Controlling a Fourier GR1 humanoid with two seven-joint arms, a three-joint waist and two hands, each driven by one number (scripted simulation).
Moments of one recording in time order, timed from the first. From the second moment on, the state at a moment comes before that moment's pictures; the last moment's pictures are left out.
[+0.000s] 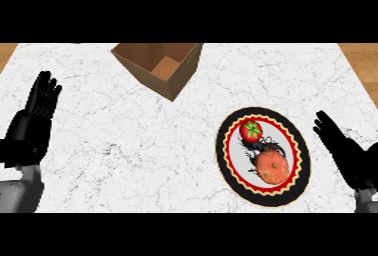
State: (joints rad) left arm -0.16 0.39 0.00 -1.51 0.18 0.17 -0.11; right arm -0.03 -0.46 0.07 -1.36 -0.27 0.05 0.00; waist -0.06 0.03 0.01
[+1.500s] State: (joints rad) left arm -0.09 0.49 0.00 -1.33 -0.06 0.23 0.07; right arm 0.34 -0.61 0.10 -1.60 0.23 -0.16 -0.31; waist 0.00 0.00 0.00
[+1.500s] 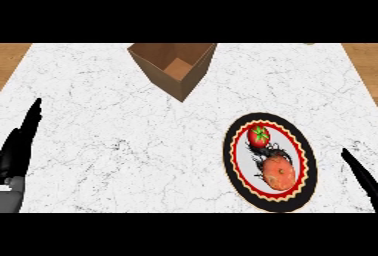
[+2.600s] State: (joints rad) left arm -0.08 0.43 0.06 -1.35 -0.14 0.18 0.07; right arm 0.00 -0.54 0.25 -1.61 0.48 0.26 0.29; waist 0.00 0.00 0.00
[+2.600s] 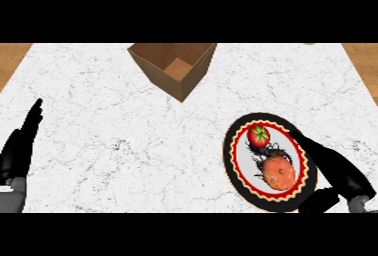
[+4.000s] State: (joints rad) left arm -0.10 0.37 0.17 -1.36 -0.22 0.09 0.09; right arm -0.01 -0.30 0.24 -1.65 0.67 0.42 0.37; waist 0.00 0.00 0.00
